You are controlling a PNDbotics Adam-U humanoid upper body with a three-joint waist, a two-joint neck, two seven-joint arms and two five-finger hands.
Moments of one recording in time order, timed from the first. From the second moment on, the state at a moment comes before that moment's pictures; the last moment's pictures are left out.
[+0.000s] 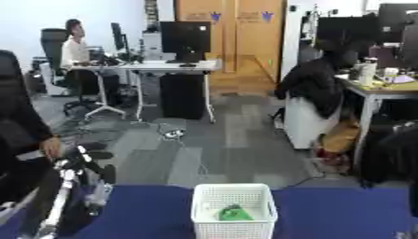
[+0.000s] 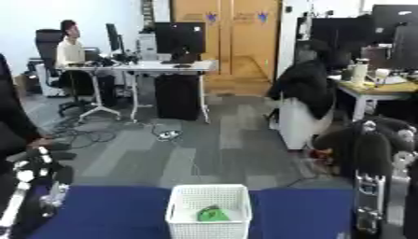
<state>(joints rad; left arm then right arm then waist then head) -0.41 0.51 -0.04 -1.80 -0.37 -0.10 0.46 -0.56 -0.03 0.00 -1.99 0.60 -0.35 -0.19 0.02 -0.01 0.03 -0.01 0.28</state>
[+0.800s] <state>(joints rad) -0.41 0.49 -0.04 -1.92 -0.34 -0.02 0.40 -0.56 -0.04 0.01 -1.99 0.59 -0.35 -0.16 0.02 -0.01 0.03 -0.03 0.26</state>
